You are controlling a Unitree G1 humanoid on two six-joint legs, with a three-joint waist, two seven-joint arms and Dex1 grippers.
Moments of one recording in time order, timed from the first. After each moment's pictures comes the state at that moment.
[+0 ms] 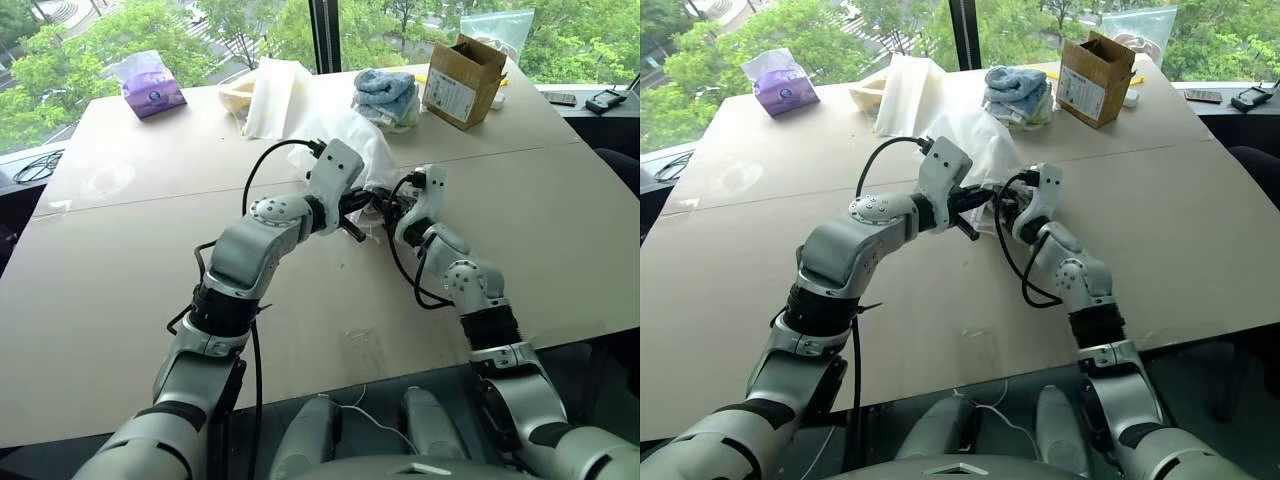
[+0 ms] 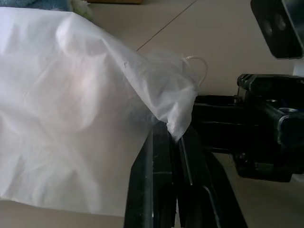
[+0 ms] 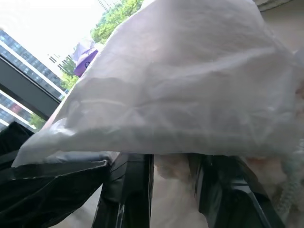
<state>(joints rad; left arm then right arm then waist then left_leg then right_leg) -0.74 0.35 -0.21 -0.15 -0.28 0.91 -0.46 -0.62 -0.01 0.07 0.26 0.63 0.43 0.18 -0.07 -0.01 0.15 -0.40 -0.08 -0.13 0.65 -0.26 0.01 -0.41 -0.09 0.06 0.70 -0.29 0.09</state>
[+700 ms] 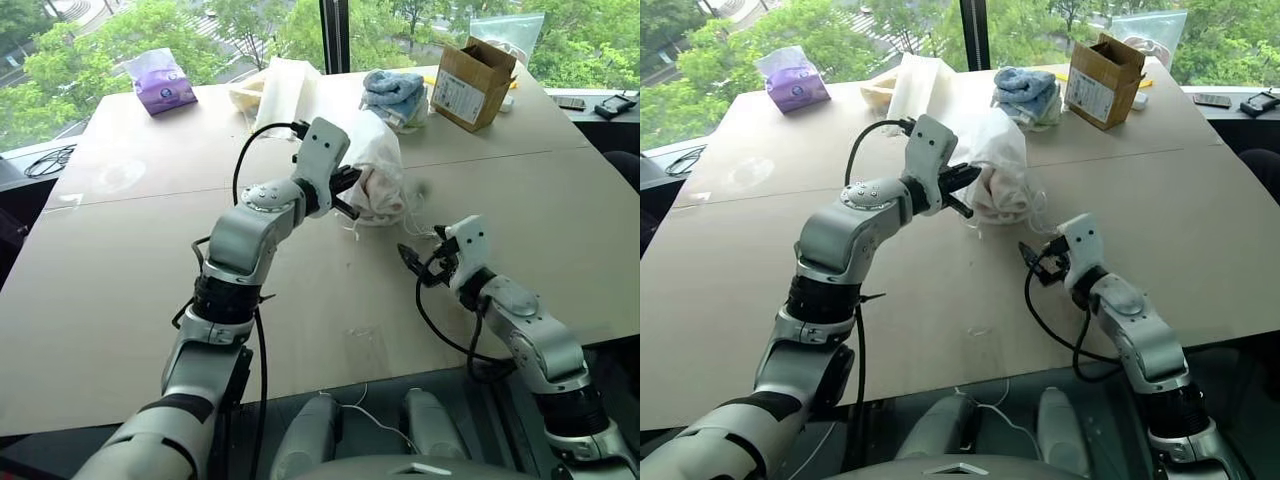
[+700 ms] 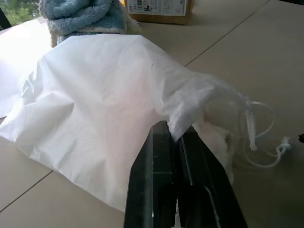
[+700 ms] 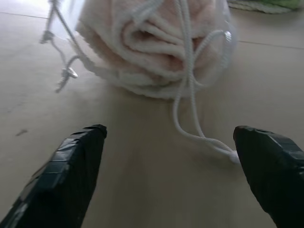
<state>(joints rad) -0.78 0.31 -0.13 -0.07 -0.24 0.87 -0.41 -0.21 -0.31 0.14 -0.24 0.29 0.51 0.24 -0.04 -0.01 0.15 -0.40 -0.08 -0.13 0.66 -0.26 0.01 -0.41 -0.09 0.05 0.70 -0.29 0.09</state>
